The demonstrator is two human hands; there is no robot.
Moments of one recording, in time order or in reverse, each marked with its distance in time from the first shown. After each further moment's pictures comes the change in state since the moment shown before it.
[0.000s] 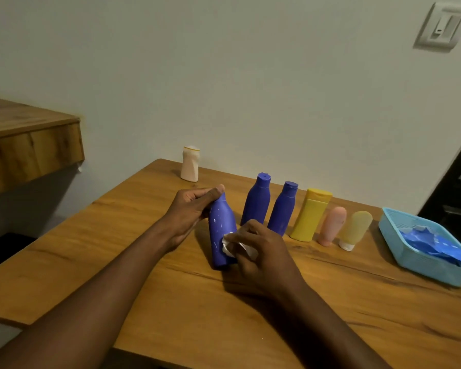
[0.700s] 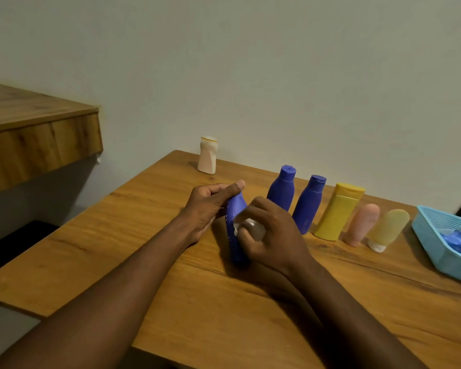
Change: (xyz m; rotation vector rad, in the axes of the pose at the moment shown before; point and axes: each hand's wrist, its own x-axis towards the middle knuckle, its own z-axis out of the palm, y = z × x) left_hand 0.012 -0.014 -0.010 -0.042 0.060 -0.088; right_hand 0.039 -0.006 0.011 0.003 -0.008 -0.029
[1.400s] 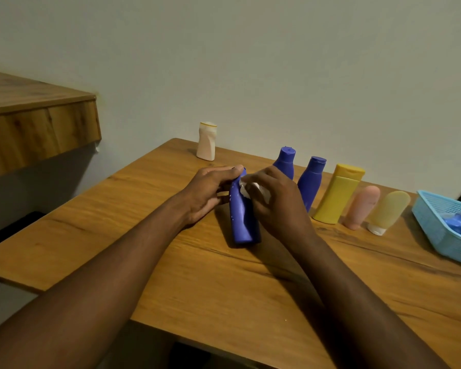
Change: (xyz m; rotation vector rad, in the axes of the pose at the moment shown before) left_hand -0.007 0.007 0.001 0.041 -0.129 -0.067; right_hand 0.013 0.009 0.001 -0.021 0.170 0.028
